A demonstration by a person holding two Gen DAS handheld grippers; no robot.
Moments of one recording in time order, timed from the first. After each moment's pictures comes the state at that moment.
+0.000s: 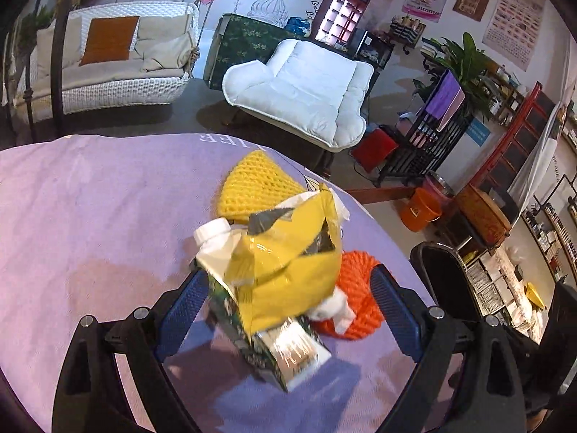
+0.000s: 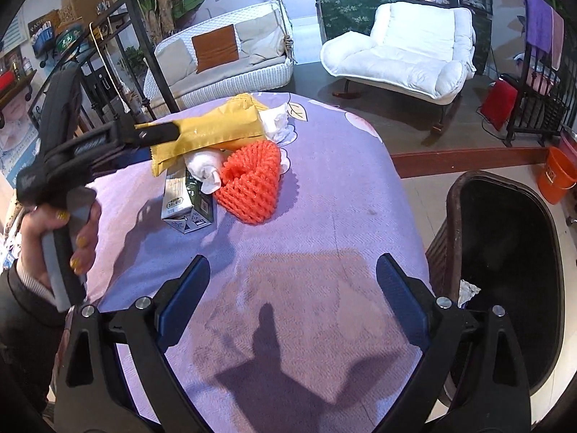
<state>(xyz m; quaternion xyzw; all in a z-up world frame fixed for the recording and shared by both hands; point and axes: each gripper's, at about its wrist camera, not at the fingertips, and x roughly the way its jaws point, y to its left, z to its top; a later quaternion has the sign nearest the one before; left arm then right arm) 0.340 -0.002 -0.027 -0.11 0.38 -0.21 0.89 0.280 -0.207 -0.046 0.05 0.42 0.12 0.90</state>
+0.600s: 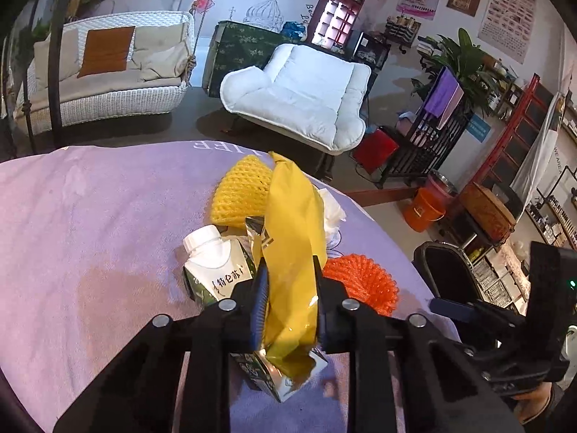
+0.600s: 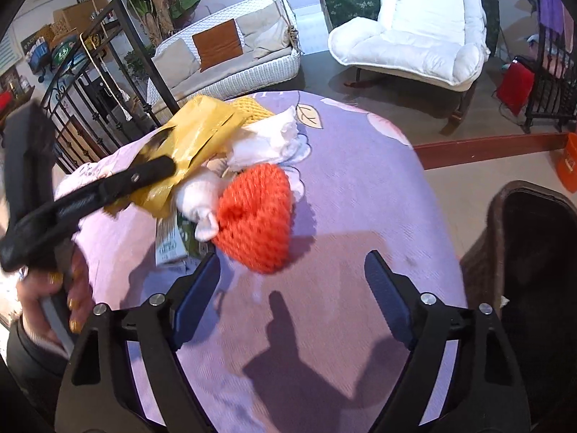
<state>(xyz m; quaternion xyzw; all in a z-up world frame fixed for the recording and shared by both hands) 0.325 -0.008 -0.022 -0.10 0.37 -0.20 0.90 0.344 -0.191 -0.059 0.09 0.44 0.15 0.88</state>
